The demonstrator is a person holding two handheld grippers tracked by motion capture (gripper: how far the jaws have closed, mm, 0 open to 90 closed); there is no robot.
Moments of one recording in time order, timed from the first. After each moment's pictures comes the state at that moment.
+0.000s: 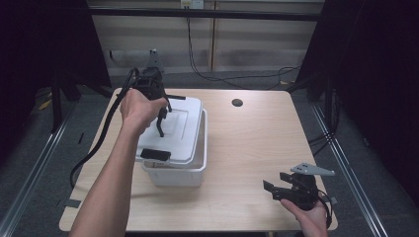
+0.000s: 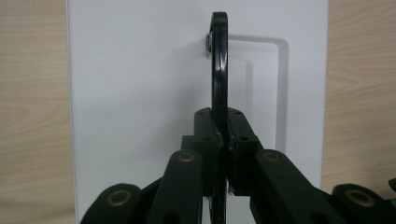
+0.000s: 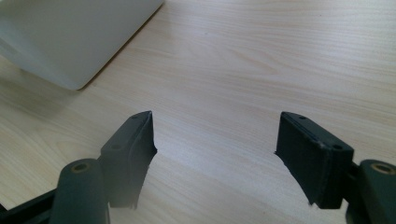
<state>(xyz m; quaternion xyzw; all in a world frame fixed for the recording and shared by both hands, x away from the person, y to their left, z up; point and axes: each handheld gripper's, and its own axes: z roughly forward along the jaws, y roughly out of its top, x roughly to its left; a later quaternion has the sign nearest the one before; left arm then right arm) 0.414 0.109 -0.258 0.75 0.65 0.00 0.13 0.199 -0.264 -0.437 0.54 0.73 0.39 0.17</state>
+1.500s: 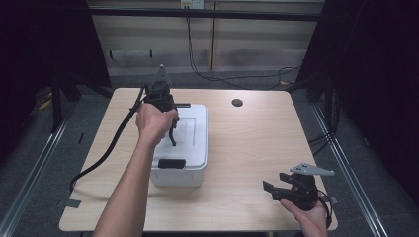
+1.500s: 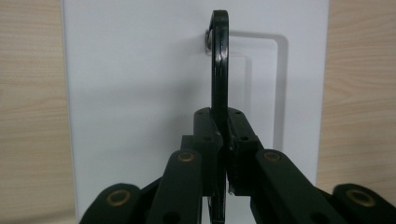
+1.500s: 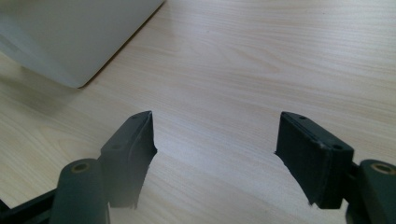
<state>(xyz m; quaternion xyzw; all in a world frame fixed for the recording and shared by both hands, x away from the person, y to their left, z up) 0.413 0.092 -0.298 0.72 0.68 -0.03 0.13 0.199 -0.264 -0.438 0.54 0.73 0.39 0.16</state>
